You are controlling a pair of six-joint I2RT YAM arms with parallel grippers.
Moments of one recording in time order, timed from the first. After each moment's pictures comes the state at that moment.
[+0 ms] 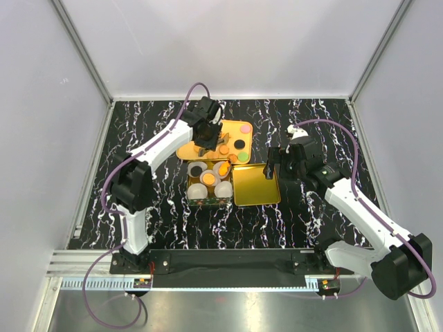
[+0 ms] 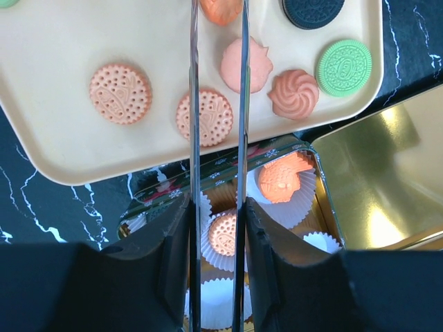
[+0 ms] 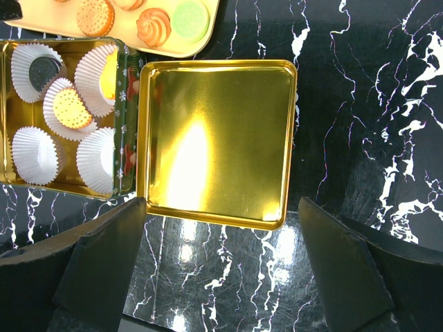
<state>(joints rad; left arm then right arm) -0.54 1.95 1.71 -0.80 -0.04 -0.20 0.48 1.11 0.92 -0.54 0.06 0.42</state>
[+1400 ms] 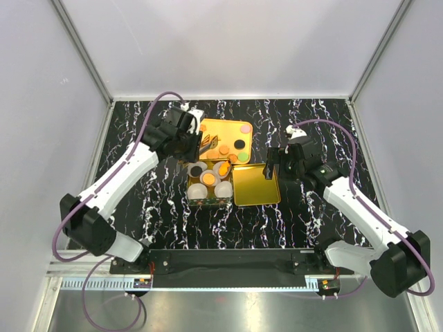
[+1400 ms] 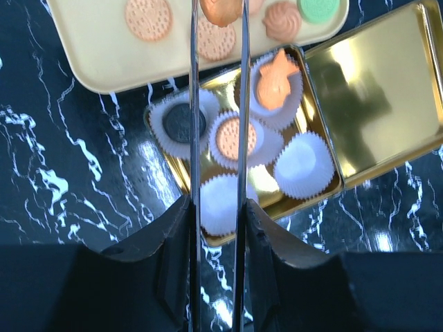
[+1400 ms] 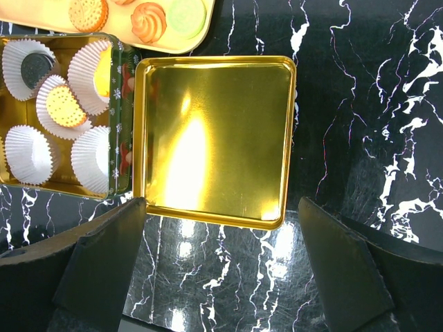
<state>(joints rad) -0.54 1.48 1.43 -0.87 -0.02 -0.21 0.48 1.13 0.92 -0.54 0.06 0.42</state>
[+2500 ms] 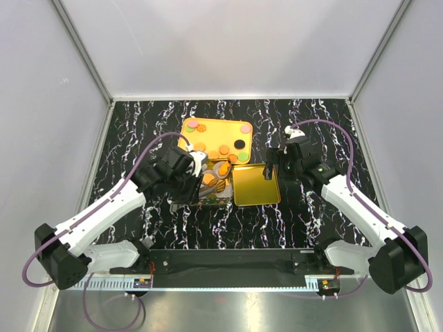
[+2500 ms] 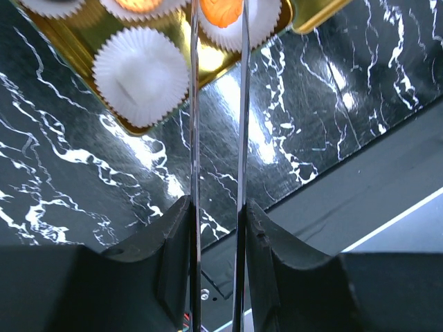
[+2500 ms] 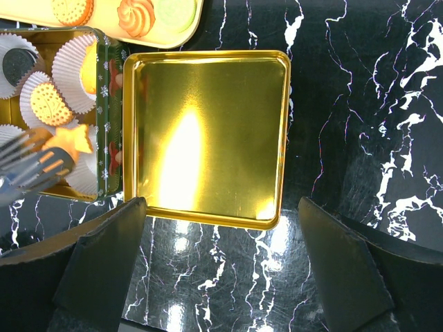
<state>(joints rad) -0.73 1.14 1.06 -0.94 0.08 -0.26 0.48 1.16 0.92 -0.55 0.07 0.41</state>
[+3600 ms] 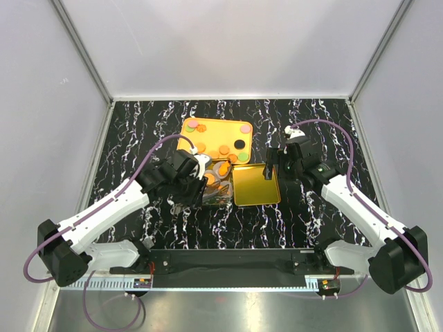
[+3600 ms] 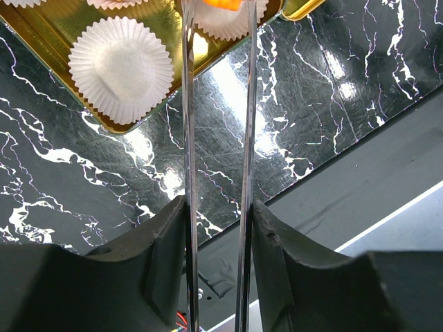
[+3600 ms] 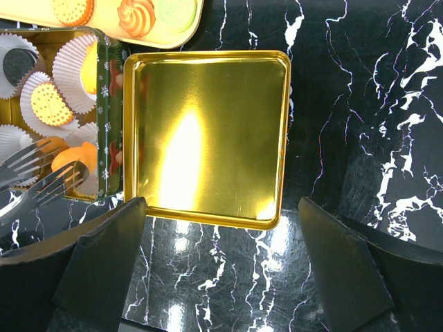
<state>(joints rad) -0.78 1.16 1.04 -0.93 0.08 -0.29 0.48 1.16 0.92 -0.54 0.07 0.41</state>
